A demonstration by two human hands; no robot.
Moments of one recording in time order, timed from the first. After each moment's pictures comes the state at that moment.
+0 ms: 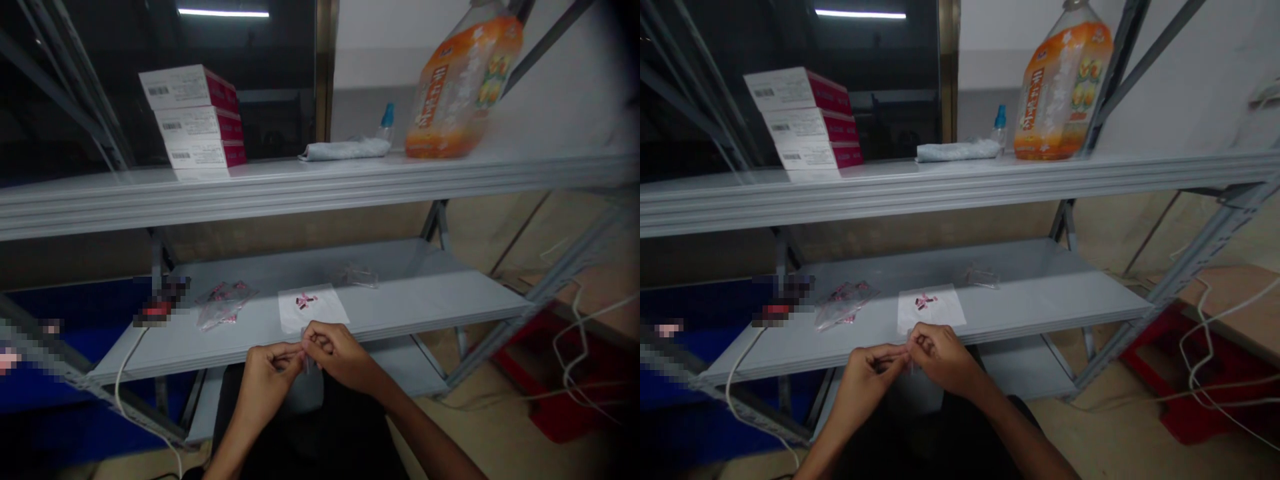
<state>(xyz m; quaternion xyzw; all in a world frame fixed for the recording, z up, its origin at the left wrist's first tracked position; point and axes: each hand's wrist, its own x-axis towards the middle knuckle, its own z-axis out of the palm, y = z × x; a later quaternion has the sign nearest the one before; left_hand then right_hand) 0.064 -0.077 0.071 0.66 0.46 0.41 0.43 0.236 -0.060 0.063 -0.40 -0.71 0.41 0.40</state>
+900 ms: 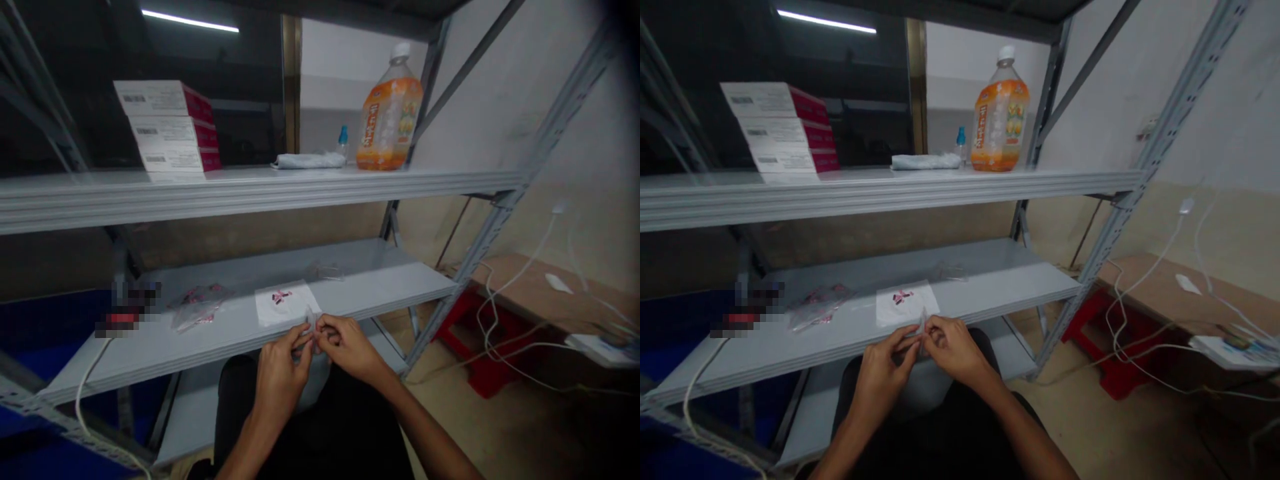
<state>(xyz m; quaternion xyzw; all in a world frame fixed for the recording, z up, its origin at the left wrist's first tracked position) 0.113 -0.106 0.073 0.76 0.43 0.39 0.29 0.282 -0.104 0.061 -0.48 -0.68 0.33 0.44</state>
